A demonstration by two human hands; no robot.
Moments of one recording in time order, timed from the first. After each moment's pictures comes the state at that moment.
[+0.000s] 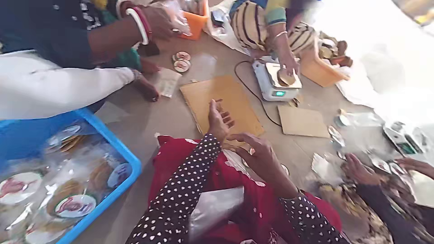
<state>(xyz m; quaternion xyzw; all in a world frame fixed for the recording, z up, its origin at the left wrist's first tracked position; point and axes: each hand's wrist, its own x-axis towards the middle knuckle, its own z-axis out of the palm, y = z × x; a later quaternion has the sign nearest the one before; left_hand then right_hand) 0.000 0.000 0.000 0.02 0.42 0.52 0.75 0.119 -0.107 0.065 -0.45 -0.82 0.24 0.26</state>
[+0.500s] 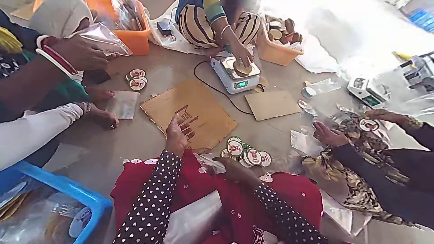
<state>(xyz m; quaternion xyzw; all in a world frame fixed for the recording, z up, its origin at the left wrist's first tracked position) 0.007 0.002 -0.006 0.09 0.55 0.45 0.70 0.218 -0.133 -0.052 -0.60 -0.68 0.42 -0.03</state>
